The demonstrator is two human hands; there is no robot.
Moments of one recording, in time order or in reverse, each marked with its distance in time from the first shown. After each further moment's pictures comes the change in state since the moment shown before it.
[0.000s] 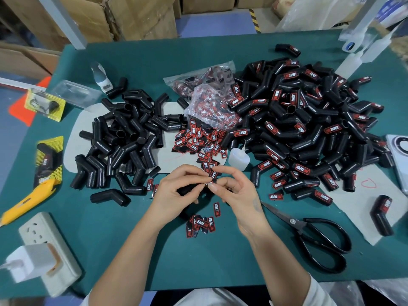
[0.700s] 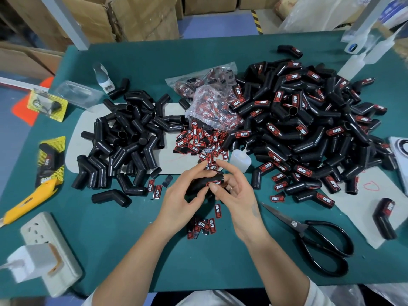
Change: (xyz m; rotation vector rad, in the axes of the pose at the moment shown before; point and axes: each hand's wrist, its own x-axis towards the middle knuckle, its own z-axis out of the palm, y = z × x) left_hand -0.009 0.004 0.019 0.143 0.099 0.007; right_hand -0.001 0.008 0.008 -0.002 0.029 -0.053
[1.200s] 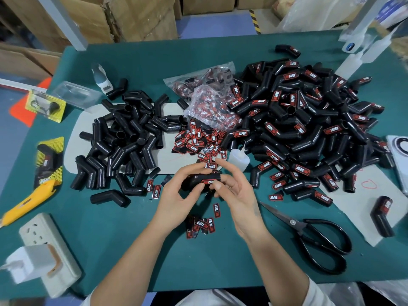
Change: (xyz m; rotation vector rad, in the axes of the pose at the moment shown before) left_hand 0.003 0.004 -0.004 -0.171 0.010 -0.122; right_hand -0.002 -0.007 -0.002 0.019 -0.034 -0.041
